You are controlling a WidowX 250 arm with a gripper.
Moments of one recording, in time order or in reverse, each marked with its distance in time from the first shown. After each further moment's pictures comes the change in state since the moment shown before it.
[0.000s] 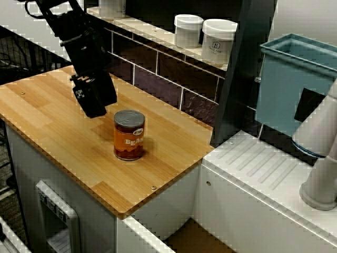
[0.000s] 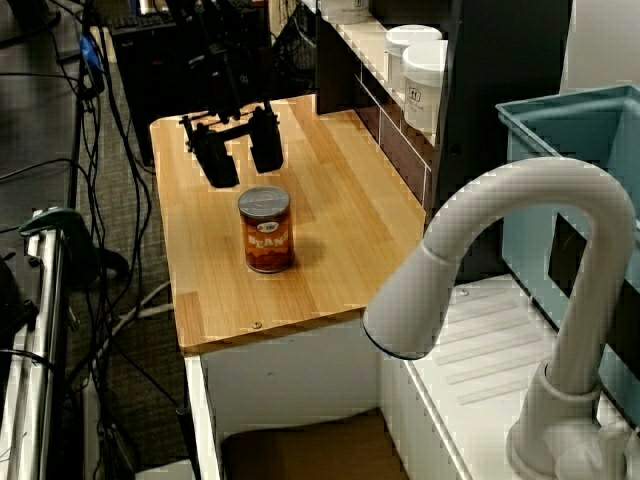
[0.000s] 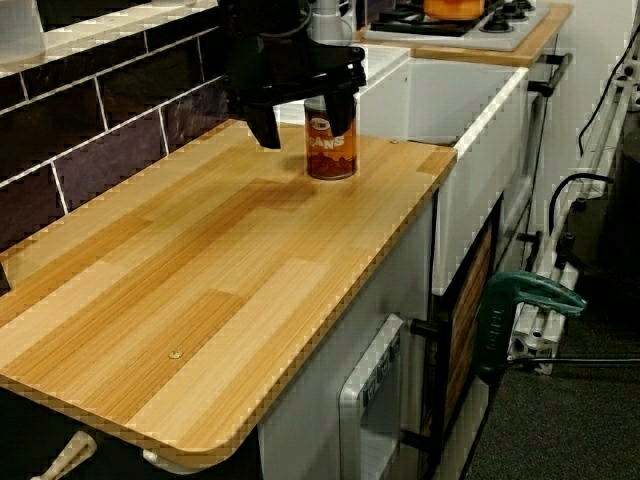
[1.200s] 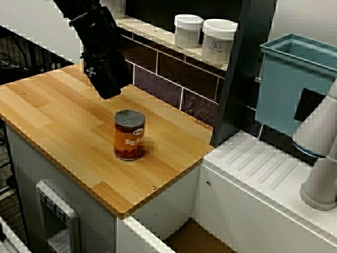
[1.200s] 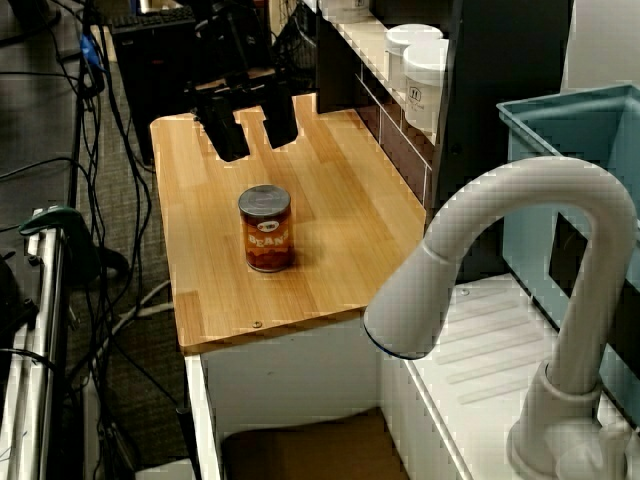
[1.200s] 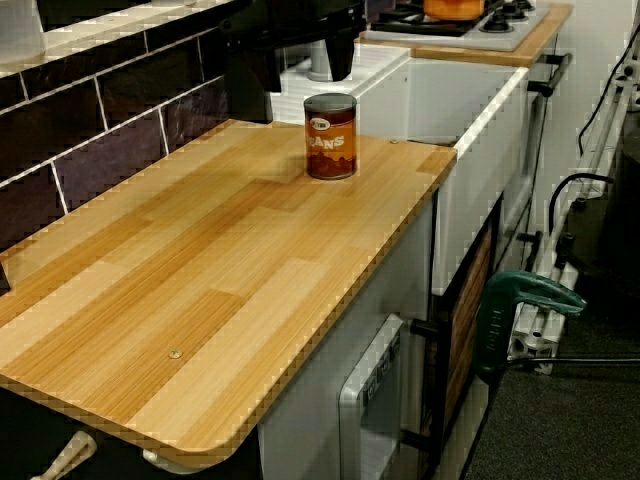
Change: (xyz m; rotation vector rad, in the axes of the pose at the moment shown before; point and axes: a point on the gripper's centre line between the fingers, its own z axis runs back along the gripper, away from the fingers) arm 0.040 -0.012 0.017 -0.023 -0.098 -0.057
